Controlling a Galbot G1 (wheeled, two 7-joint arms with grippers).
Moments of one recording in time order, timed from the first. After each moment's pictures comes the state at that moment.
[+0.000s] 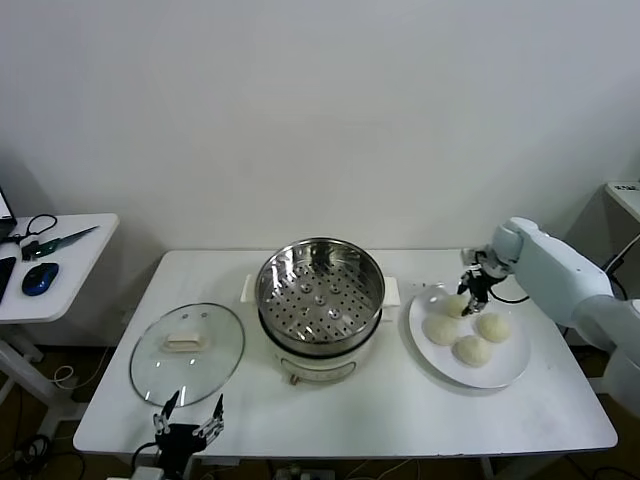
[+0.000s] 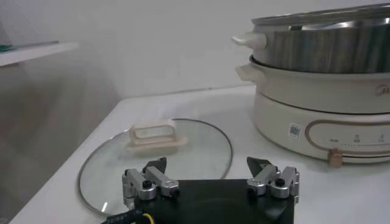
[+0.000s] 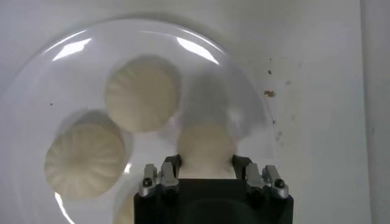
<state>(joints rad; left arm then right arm) 1.74 -1.47 -0.63 -1.96 -0.03 0.07 0.05 0.19 0.98 -0.95 0.57 0.02 0.06 -1.12</state>
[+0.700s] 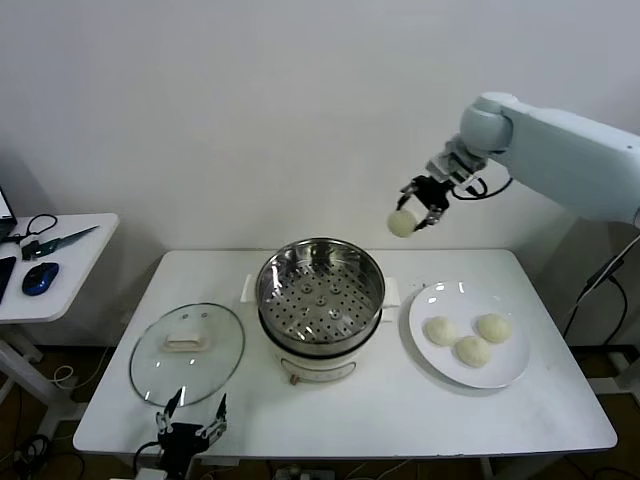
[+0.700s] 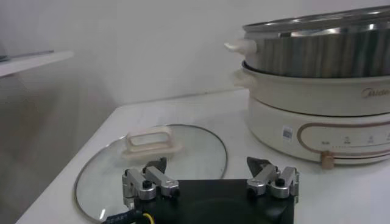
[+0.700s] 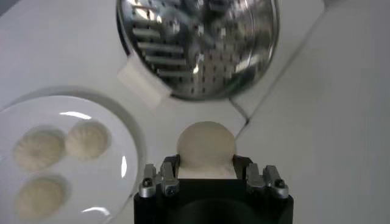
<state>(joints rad) 1.76 -1.46 -0.62 -1.98 -0.01 0.07 0.05 0.83 1.03 -1.44 1.19 0.24 0.41 -1.06</state>
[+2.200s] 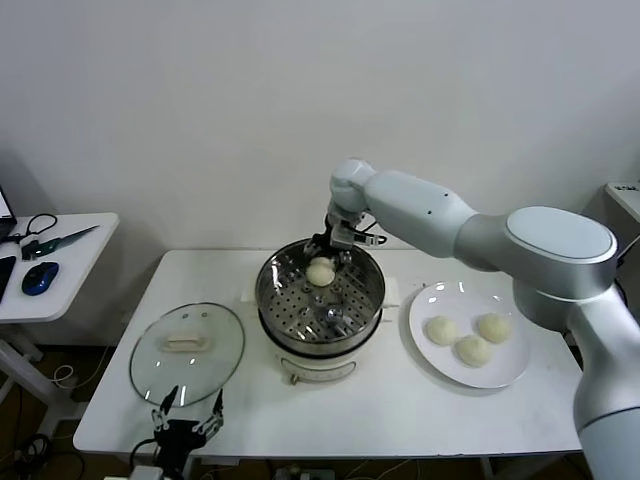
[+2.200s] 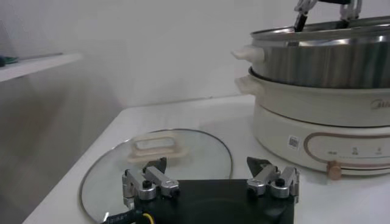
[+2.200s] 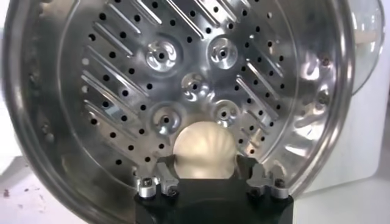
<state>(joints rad) 1.75 -1.47 -0.63 -1.99 -0.03 0.07 0.04 0.47 1.42 -1.30 0.77 -0.21 0.73 -0.92</state>
